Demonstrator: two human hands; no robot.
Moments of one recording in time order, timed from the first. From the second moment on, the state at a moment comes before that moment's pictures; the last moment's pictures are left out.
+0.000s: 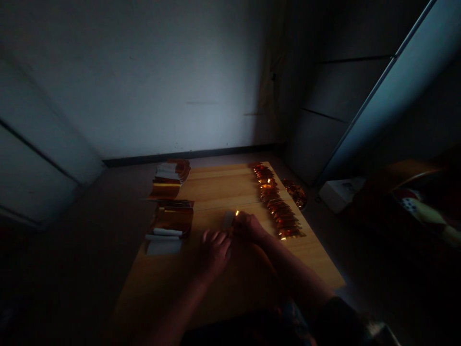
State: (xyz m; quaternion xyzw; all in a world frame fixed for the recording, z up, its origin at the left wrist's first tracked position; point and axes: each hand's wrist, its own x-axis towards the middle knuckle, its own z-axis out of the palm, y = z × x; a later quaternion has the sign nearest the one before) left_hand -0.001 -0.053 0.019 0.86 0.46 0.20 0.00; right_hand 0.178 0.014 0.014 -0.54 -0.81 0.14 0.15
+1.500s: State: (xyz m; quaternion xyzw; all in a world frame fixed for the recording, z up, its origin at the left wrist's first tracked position) left_hand -0.012 -0.008 0.010 0.85 0.50 0.14 -0.06; right_hand 0.198 -0.015 0.028 -0.41 -0.91 -0.01 0.07
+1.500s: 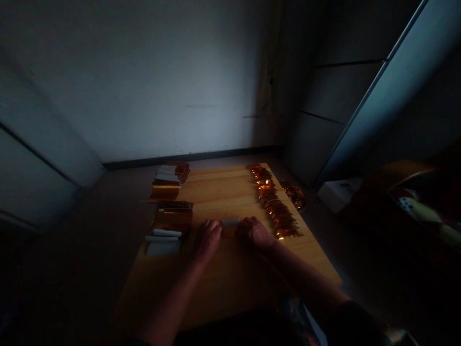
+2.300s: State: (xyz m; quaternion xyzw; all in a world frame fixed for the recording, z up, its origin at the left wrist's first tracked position) left_hand -0.008 -0.022 0.008 0.86 0.49 0.13 -0.11; right_hand 0.203 -0.013 0.021 -0.41 -0.90 0.01 0.13
